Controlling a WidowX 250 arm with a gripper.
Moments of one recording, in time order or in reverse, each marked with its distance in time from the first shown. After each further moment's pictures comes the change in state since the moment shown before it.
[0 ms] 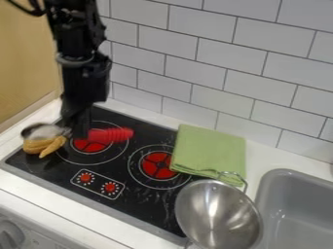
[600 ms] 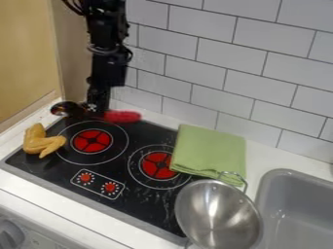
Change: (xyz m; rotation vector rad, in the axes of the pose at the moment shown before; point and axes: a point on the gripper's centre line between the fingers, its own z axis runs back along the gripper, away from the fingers) arm 0.013 0.086 -0.024 -0.037 0.063 -0.056
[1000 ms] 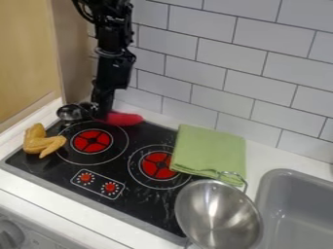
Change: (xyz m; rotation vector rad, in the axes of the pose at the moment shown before) arm 0.006 0.016 -0.011 -0.079 0.000 -0.068
